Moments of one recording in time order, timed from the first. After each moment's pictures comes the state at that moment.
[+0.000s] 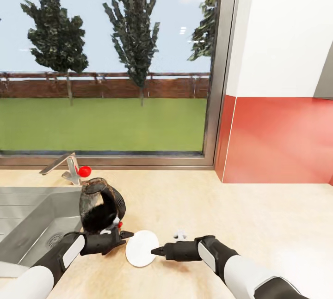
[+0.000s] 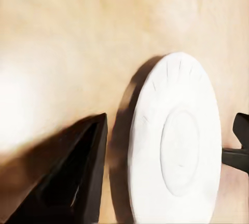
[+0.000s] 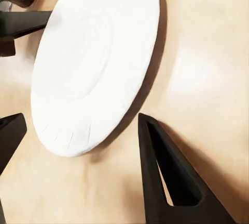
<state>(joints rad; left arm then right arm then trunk) -0.62 0.19 -0.18 -0.46 0.62 0.71 -0.62 -0.73 0.15 0.33 -0.16 -0.37 0.40 0.72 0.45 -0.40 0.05</state>
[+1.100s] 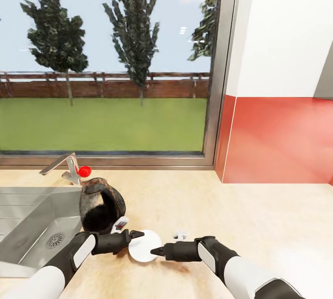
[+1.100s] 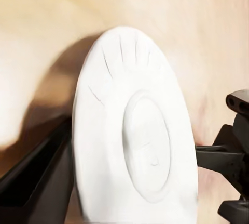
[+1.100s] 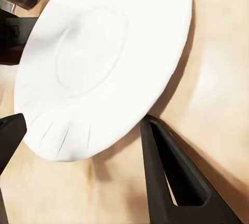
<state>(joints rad) -0.61 0.13 -0.18 -0.47 0.62 0.71 -0.62 -0.73 0.14 0.33 -0.17 -0.38 0.40 0.72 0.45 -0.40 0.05</state>
